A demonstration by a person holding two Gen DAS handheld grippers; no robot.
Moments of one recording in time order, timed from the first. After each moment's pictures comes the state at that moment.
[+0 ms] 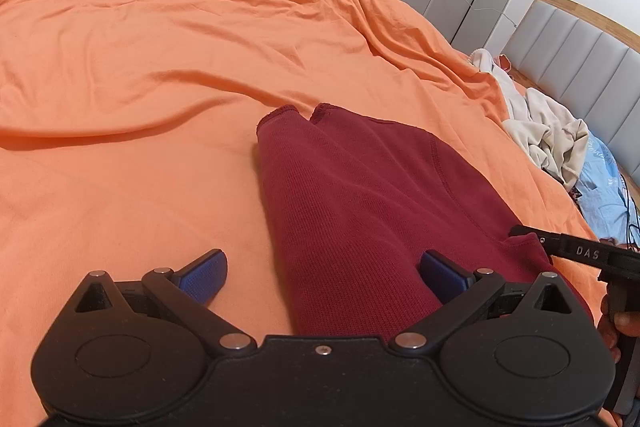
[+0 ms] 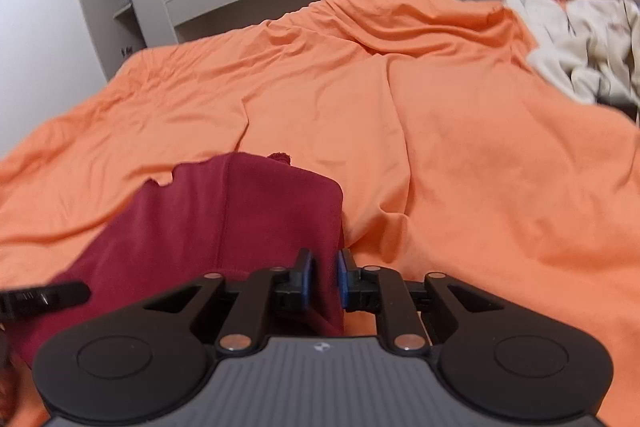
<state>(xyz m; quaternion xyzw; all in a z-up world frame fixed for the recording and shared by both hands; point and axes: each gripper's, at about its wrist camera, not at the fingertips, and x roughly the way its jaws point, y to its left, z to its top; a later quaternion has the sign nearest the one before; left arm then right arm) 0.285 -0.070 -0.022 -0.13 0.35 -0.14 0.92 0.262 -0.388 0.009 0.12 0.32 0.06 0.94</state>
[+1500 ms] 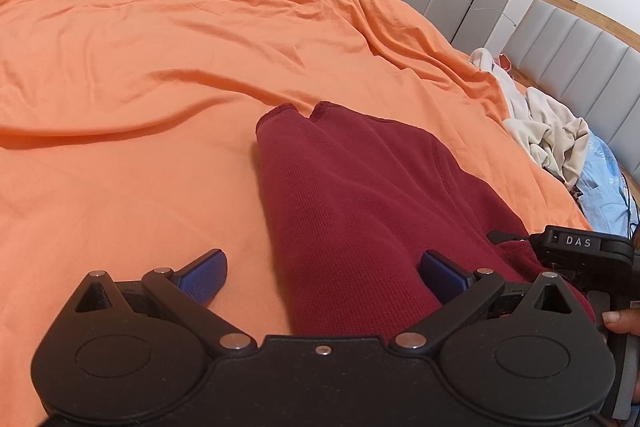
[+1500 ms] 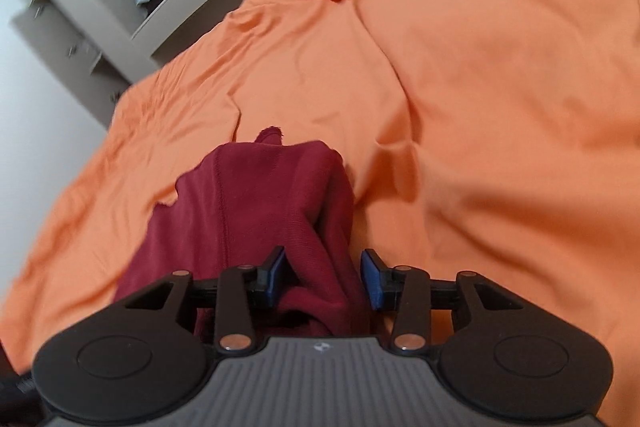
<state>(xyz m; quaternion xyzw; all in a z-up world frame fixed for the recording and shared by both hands) 0.285 -0.070 -0.023 -0.13 0.35 -0.14 0.92 0.278 -0.416 -0.026 0.30 0.37 0.08 0.88</state>
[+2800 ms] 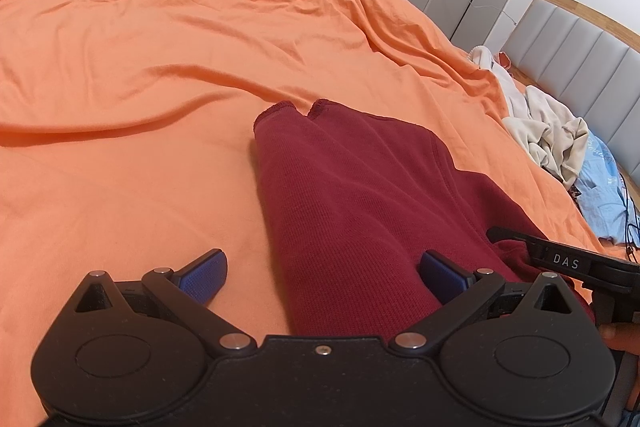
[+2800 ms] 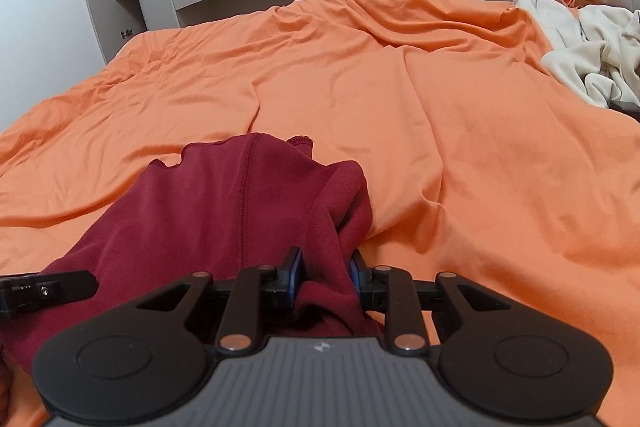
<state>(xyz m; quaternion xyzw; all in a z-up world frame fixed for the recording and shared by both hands) 0.288 -0.069 -0.024 -0.14 0.36 -0.14 0.91 0.269 -0.353 0.004 0.08 0.34 0.06 0.94</state>
